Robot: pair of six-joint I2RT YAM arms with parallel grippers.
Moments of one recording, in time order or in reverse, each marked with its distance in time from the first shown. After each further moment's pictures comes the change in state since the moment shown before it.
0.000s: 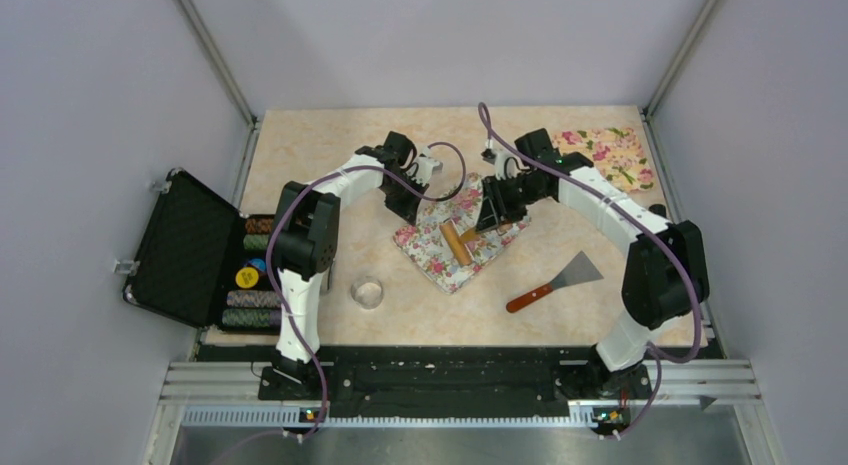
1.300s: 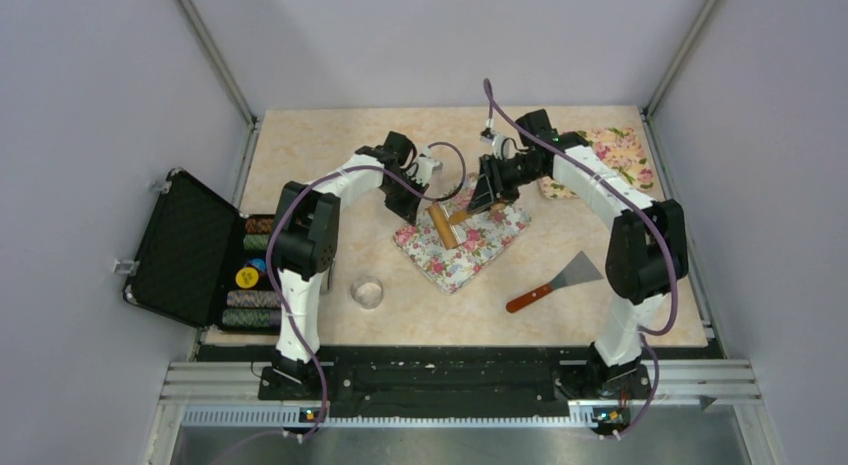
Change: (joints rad) left arm 0.000 0.000 0.000 0.000 0.000 0.000; right arm -0.047 0.150 0.175 -0.042 -0.170 0.037
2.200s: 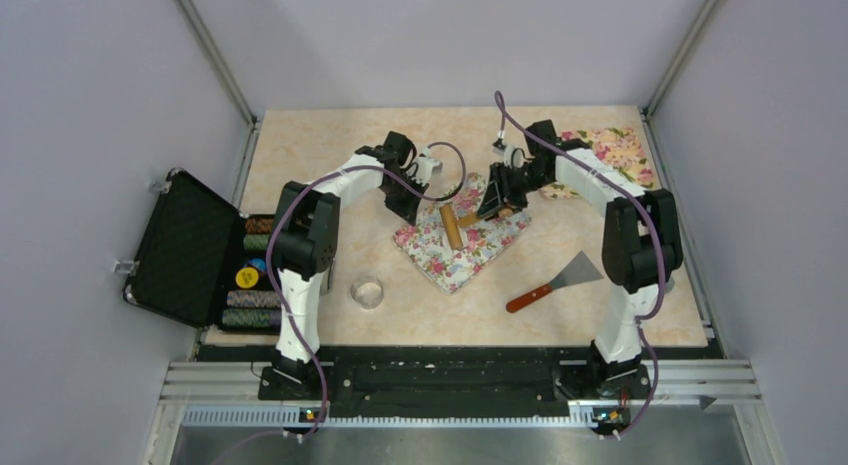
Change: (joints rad) left arm 0.001 0.001 0.000 0.000 0.002 0.000; right arm -0.073 0.084 -0.015 0.018 -0.002 0.047
